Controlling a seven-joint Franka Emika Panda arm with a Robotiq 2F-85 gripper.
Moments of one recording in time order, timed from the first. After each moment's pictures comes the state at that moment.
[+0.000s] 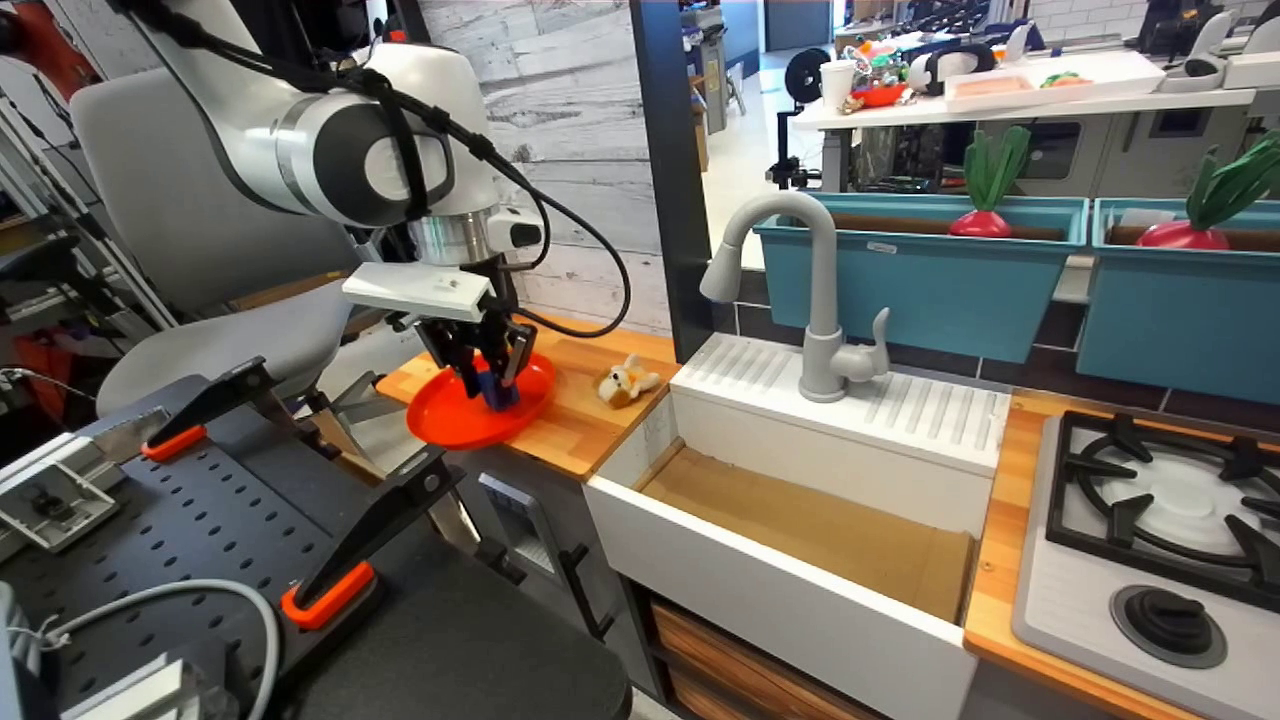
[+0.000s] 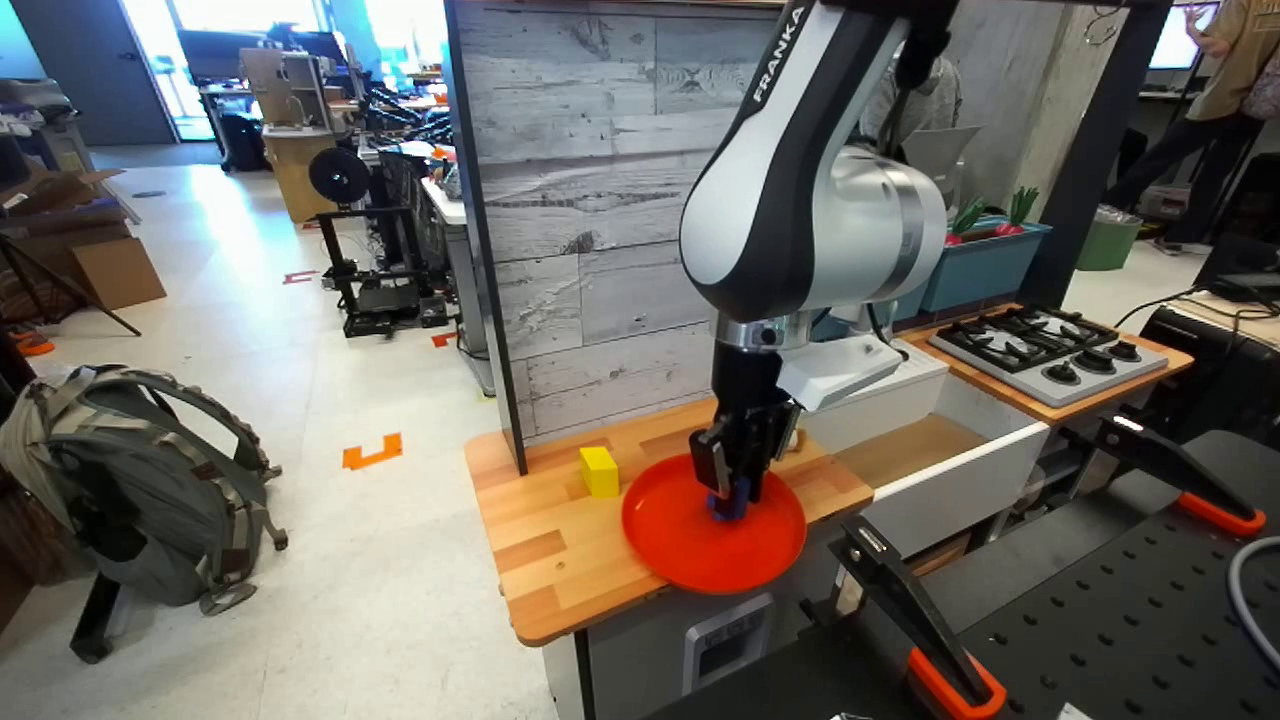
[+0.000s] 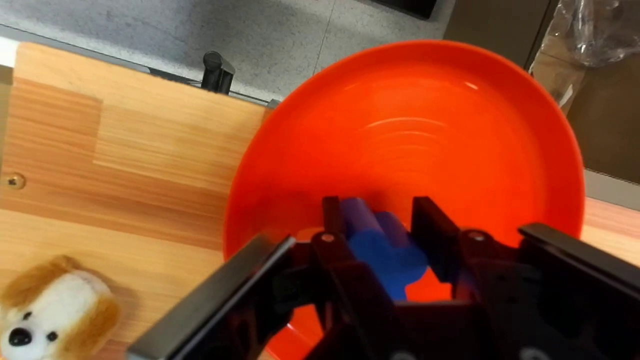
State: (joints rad) arm 0.01 0.88 0.14 -1.99 -0.01 2.75 -0.26
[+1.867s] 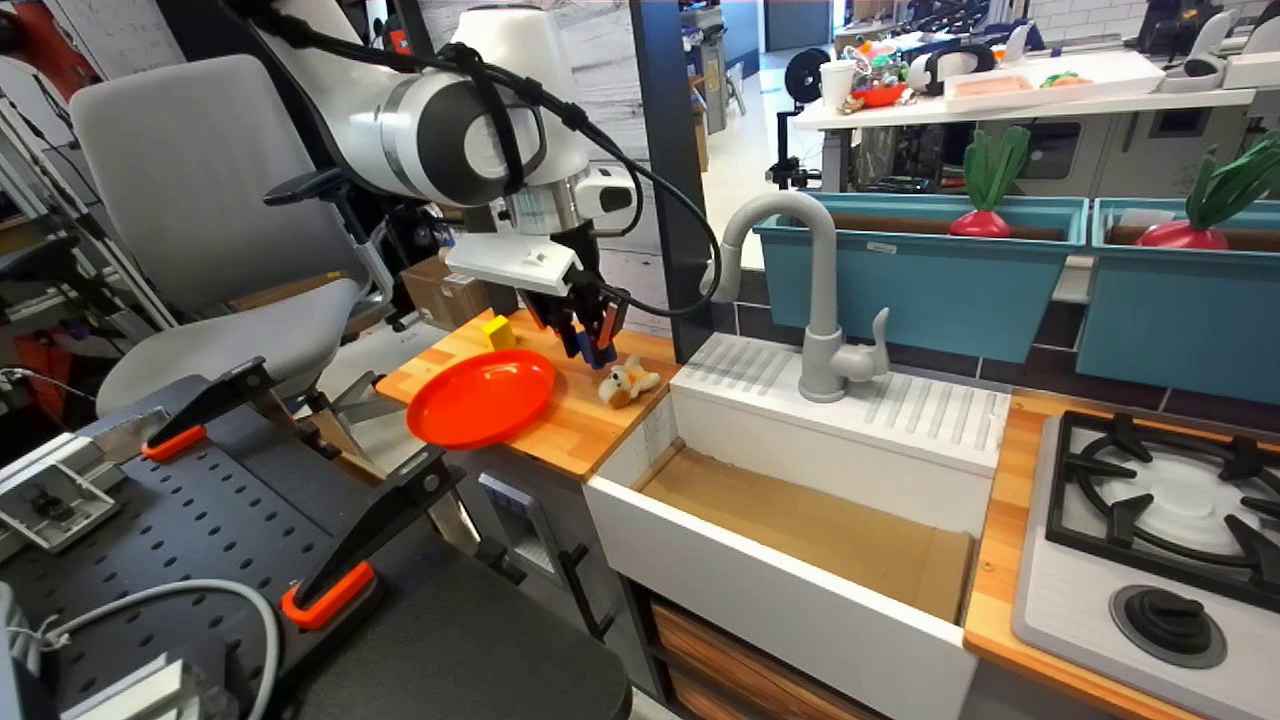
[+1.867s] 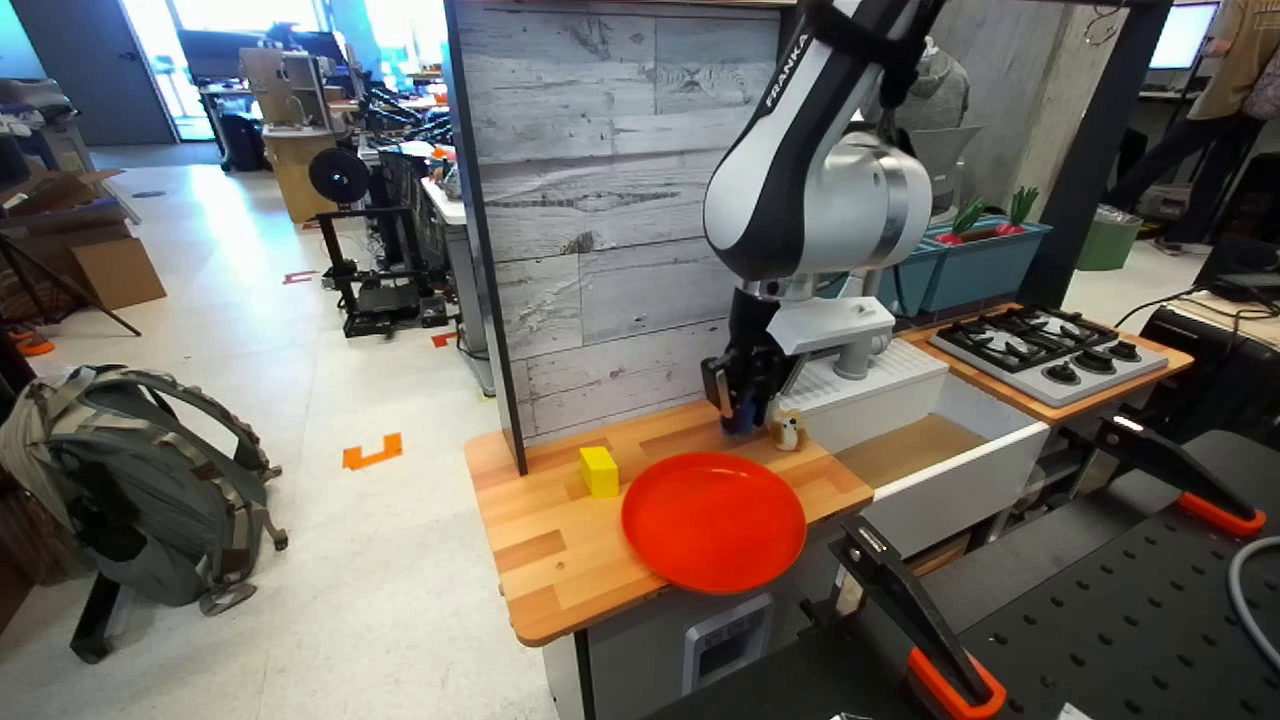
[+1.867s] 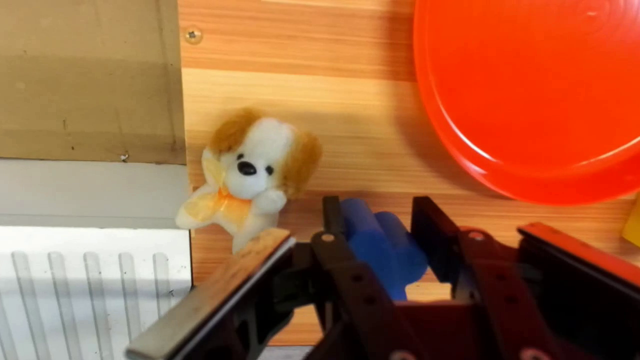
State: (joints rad) arm -0.04 0.97 0.08 -1.77 0.00 2.78 -0.15
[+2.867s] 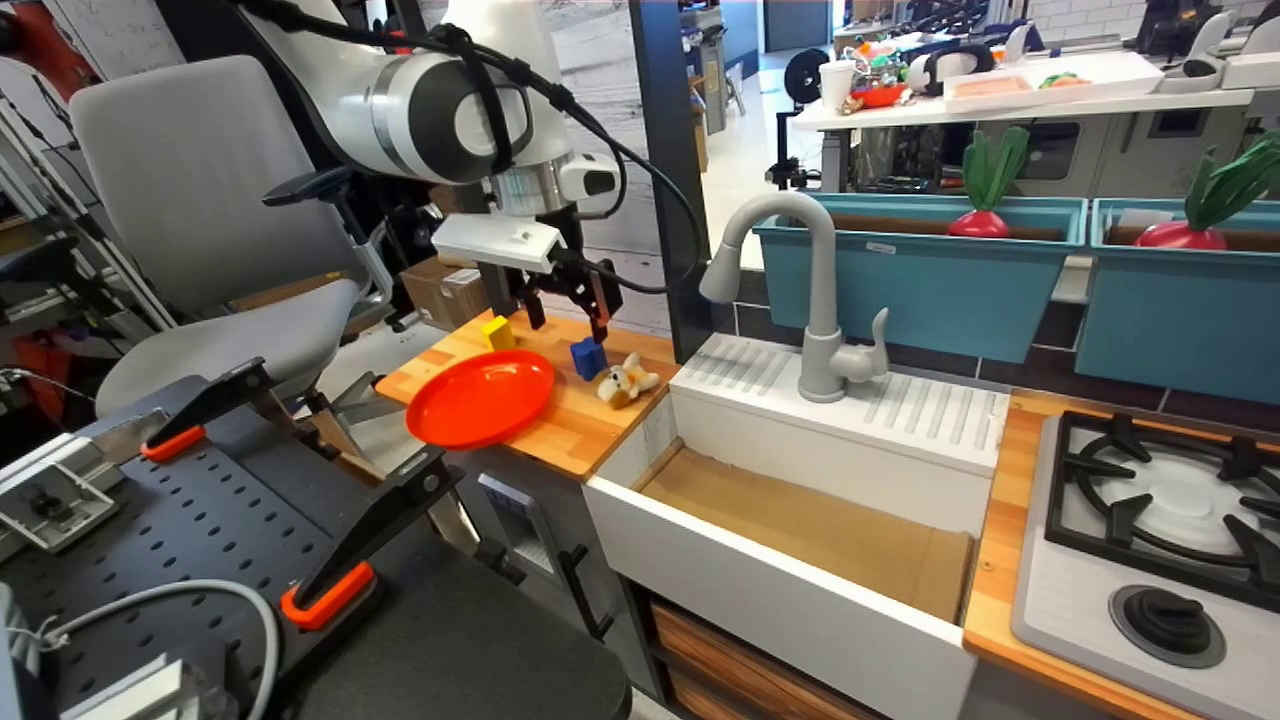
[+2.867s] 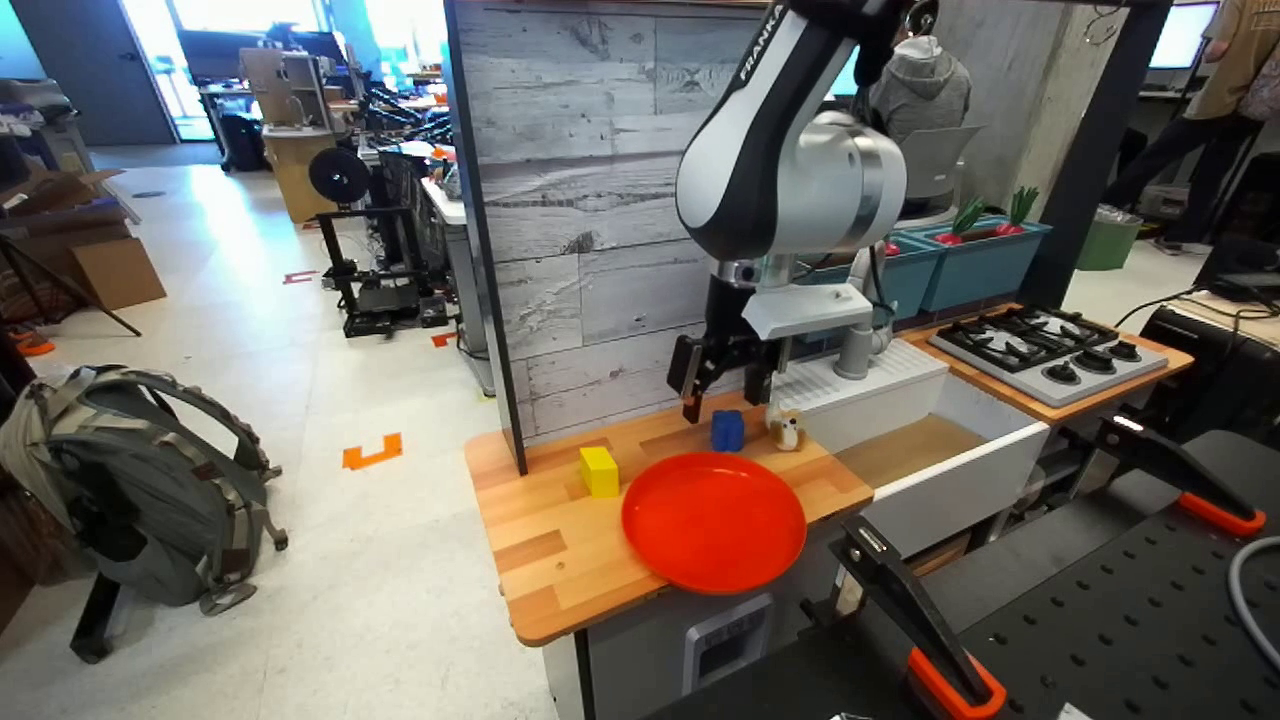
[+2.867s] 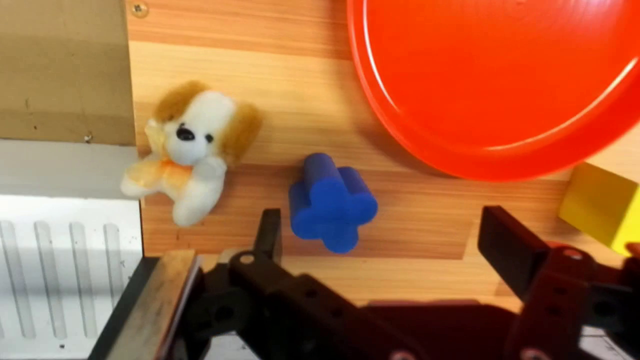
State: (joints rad) arm -0.02 0.94 0.10 -1.76 0.00 2.73 -0.14
